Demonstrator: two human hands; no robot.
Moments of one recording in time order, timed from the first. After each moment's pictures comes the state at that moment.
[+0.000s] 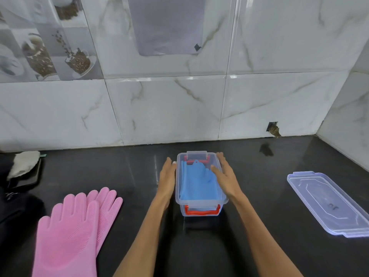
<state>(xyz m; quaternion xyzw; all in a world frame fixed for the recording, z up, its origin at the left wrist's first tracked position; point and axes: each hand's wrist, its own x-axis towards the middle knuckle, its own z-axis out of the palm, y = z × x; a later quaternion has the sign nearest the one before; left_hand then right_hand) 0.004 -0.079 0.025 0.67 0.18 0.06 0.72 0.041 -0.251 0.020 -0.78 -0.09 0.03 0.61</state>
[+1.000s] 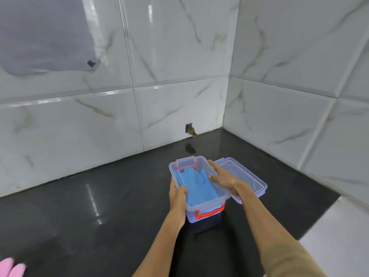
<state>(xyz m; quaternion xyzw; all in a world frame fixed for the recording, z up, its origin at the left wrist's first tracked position) 0.007 -0.289 0.005 0.57 0.07 -0.11 0.81 0.019 -0.453 0.042 -0.84 0.11 0.10 0.52</state>
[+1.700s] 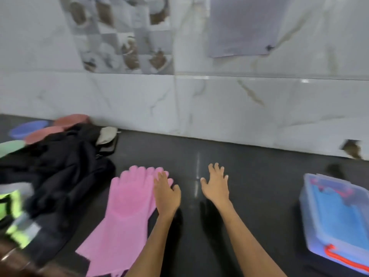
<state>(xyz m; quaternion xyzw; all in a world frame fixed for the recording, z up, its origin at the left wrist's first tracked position) -0.105 -0.002 0.001 0.80 0.37 0.23 0.42 -0.012 -0.110 0.009 -0.92 -0.20 0.04 0.32</state>
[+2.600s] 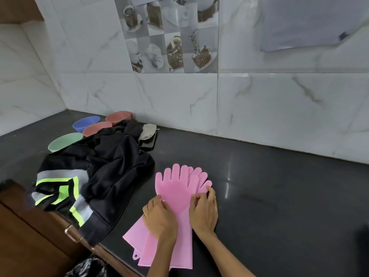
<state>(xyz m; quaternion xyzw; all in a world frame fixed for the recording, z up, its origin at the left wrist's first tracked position) -0.190 0.056 -0.035 0.73 0.58 0.27 0.23 -0.118 -0.009 -0.048 -0.88 -0.22 0.01 0.42</state>
